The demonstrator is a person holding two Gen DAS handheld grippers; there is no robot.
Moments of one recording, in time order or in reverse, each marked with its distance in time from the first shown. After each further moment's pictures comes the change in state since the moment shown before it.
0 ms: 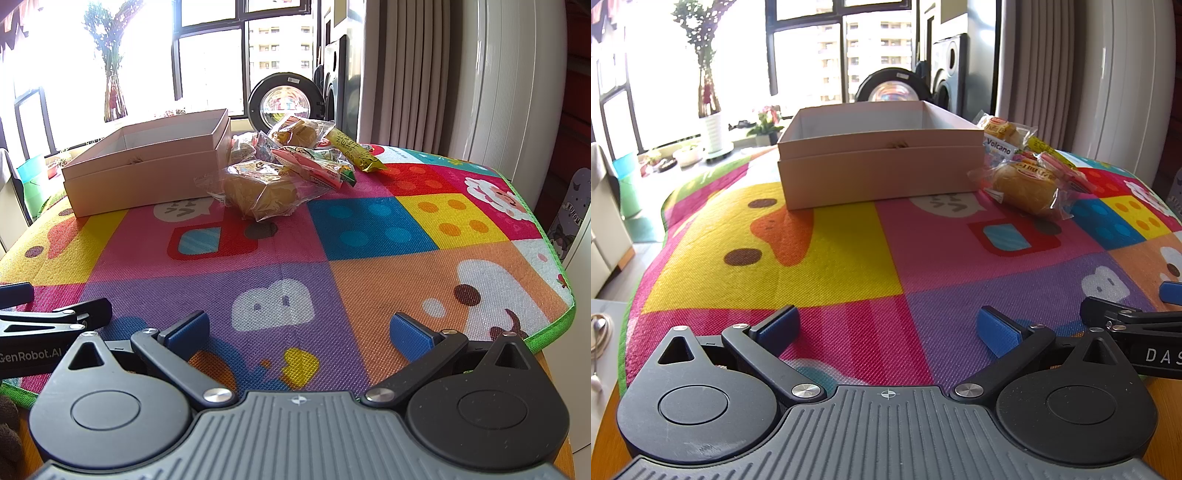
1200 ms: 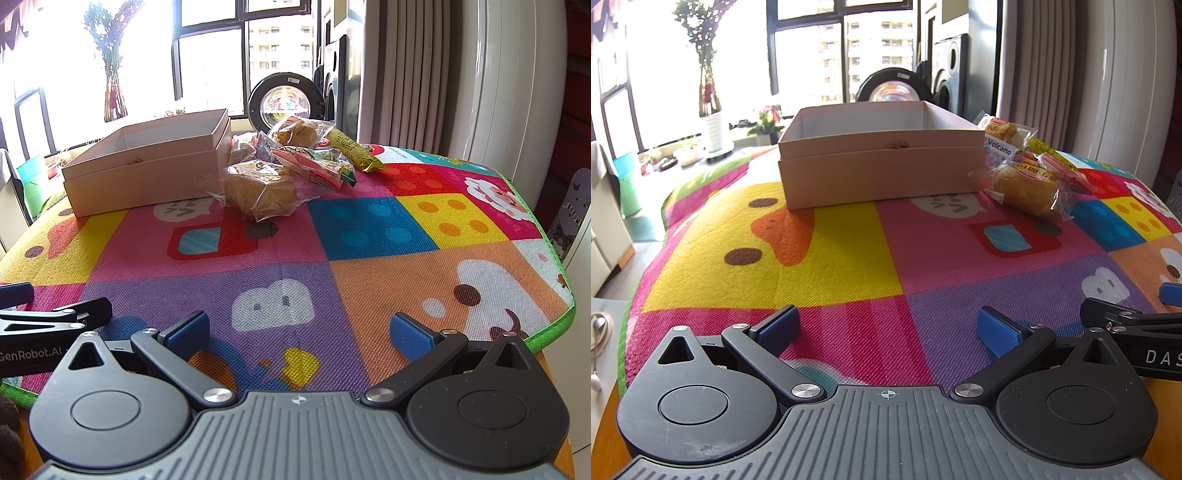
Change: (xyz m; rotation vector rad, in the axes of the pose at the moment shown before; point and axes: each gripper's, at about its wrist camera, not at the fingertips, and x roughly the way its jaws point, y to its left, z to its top) left arm 0.000 0.000 0.000 0.046 -0.002 -0.100; right arm -0.001 0.001 0.000 0.004 0.001 0.000
